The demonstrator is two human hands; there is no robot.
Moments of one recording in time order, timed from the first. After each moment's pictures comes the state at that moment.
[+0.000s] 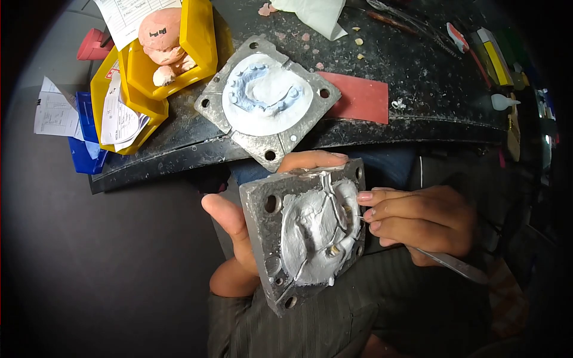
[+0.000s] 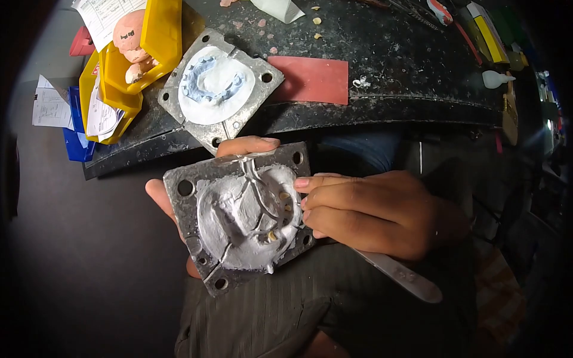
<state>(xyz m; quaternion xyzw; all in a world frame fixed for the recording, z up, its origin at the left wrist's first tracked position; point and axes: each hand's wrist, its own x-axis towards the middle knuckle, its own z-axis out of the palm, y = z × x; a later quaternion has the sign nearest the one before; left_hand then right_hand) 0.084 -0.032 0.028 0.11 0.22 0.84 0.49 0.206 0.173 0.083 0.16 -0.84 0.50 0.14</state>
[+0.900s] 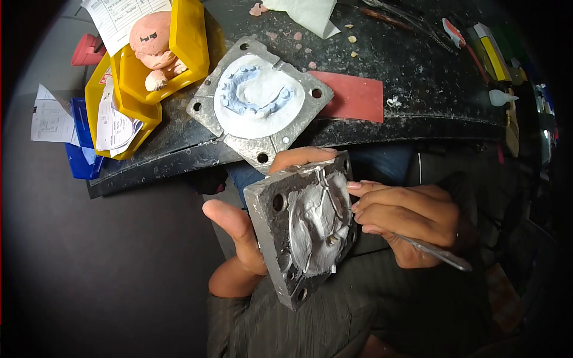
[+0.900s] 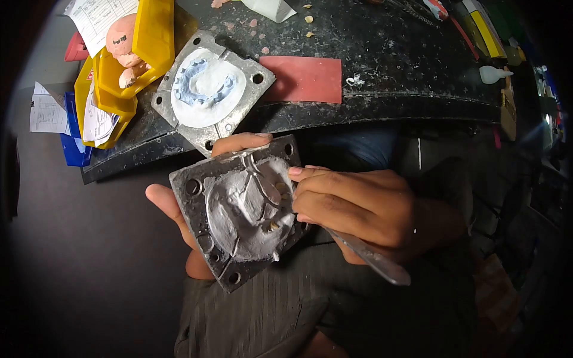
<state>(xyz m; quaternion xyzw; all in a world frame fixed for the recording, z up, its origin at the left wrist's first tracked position) 0.083 -0.030 0.024 0.12 0.27 0.82 0.48 0.205 0.158 0.063 0.09 -0.86 0.46 0.20</state>
